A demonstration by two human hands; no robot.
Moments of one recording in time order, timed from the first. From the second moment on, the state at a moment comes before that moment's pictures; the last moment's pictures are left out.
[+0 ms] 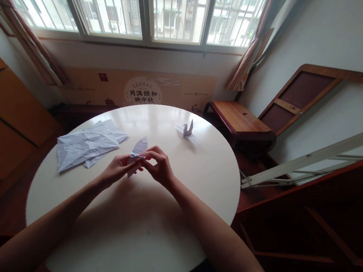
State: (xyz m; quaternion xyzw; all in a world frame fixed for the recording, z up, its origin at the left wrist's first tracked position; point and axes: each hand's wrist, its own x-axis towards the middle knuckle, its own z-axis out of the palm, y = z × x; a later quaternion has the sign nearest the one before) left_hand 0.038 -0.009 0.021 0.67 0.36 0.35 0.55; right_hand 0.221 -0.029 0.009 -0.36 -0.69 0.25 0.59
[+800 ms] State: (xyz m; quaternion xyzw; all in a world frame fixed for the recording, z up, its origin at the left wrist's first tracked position) left_hand 0.033 -0.007 0.021 0.66 0.33 0.28 0.61; right_hand 0.225 -0.016 0.009 -0.44 -0.44 0.47 0.62
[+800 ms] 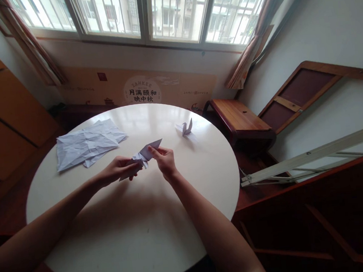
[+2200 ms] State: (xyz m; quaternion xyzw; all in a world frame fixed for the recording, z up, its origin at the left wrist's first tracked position) left_hand 0.029 -0.011 0.032 0.73 0.34 0.25 0.54; right_hand 0.230 -0.013 0.007 -0.45 -0.44 0.49 0.61
